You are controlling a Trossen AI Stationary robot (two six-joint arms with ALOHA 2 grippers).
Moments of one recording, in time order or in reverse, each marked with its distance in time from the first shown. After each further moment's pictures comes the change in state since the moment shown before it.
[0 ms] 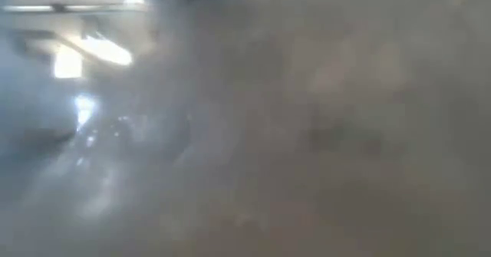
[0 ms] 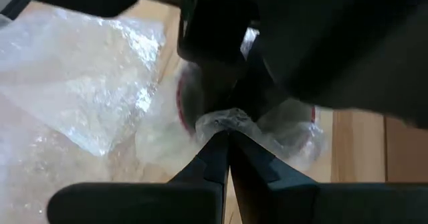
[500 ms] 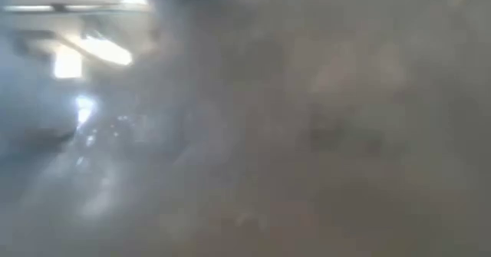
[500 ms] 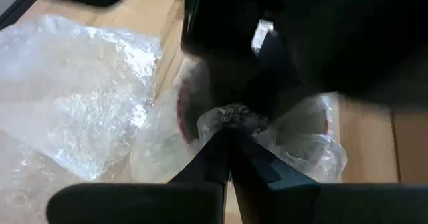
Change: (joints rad) left arm -0.013 -0.124 0.040 -0.135 -0.006 0.020; right arm 0.000 0.051 -0.028 0.086 0.009 0.006
